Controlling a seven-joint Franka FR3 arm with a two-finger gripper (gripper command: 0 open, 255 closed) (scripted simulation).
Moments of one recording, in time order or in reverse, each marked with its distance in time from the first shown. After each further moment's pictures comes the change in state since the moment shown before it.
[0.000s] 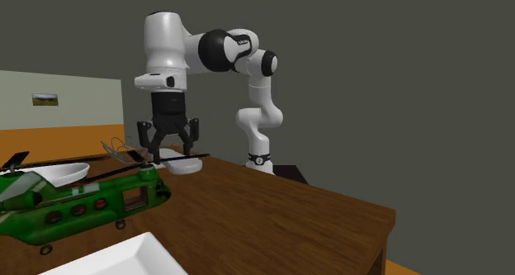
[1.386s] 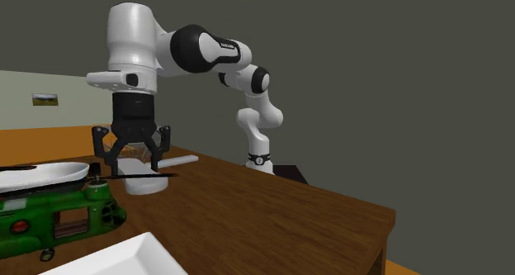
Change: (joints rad) arm -0.154 0.300 0.062 0.447 0.094 -0.065 -0.036
